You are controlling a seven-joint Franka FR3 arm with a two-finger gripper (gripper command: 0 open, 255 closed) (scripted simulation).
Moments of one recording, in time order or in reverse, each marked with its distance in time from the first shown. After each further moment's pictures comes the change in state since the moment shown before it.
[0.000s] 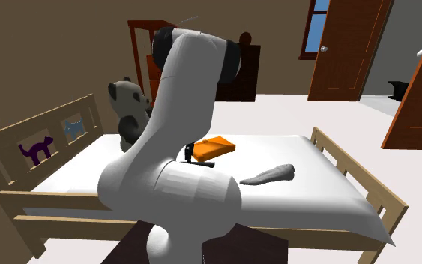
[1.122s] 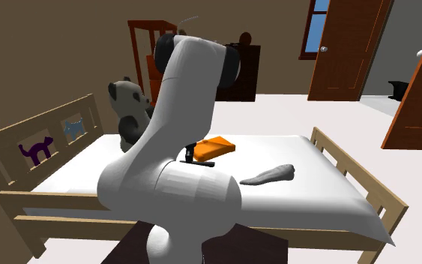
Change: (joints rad) arm 0.017 0.049 -0.023 0.014 -0.023 0.044 0.017
